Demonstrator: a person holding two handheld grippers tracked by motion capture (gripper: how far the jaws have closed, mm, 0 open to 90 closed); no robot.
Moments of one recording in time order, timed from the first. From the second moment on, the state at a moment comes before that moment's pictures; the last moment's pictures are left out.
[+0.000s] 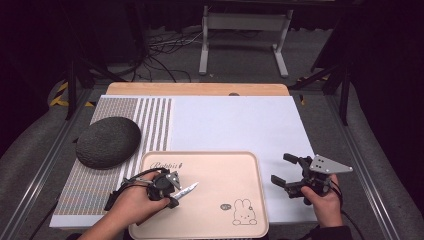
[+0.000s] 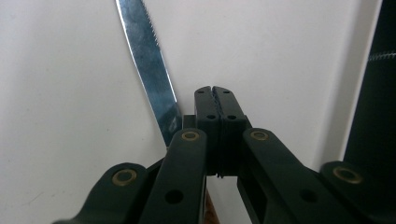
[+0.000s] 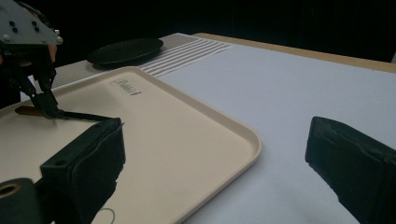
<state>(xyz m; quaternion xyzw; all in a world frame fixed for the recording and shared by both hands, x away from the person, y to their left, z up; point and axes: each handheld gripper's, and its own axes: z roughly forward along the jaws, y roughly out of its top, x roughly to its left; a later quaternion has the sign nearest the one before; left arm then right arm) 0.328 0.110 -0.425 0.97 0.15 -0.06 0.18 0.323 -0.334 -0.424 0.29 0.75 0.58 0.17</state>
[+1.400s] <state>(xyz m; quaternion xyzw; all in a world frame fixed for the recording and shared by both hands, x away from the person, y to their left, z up) 0.332 0.123 -0.431 0.96 0.19 -0.05 0.18 0.323 -0.332 -0.425 0.29 0.75 0.58 0.16</state>
